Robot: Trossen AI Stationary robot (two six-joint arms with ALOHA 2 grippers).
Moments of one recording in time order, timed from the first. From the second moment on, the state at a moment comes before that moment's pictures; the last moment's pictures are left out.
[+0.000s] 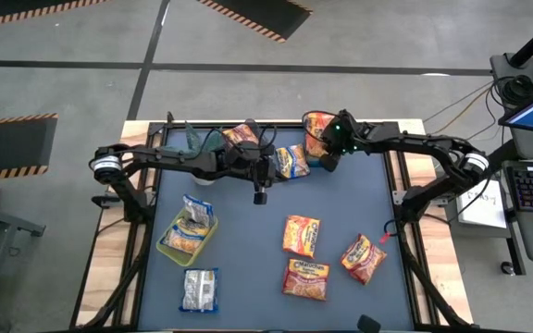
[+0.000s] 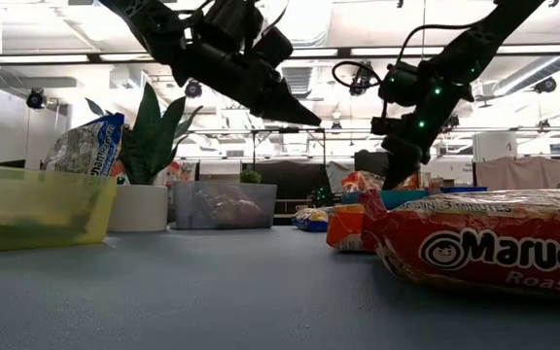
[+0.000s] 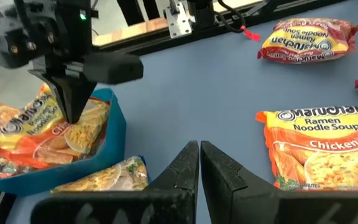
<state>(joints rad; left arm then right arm) 0.22 1.69 1.05 0.18 0.20 0.36 -0.68 1.55 0.81 -0.27 -0.03 -0.21</state>
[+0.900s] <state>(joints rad) 0.22 1.71 1.05 0.20 0.20 0.33 -0.67 1.60 0.81 -0.28 -0.07 -0.26</state>
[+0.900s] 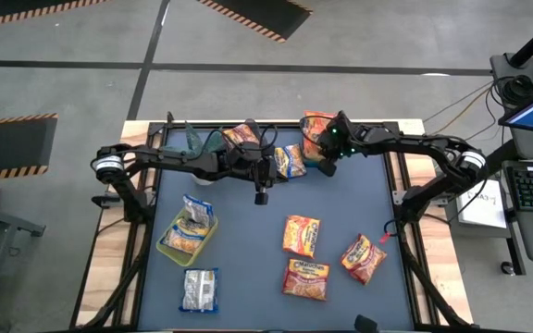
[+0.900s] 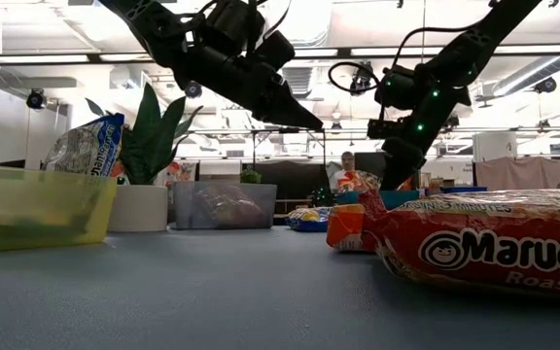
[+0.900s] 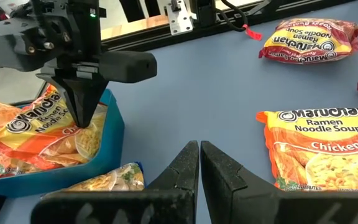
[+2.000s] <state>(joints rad) 0.22 1.88 1.09 0.18 0.14 0.19 -0.33 1.27 0.69 -0.06 -0.10 0.03</state>
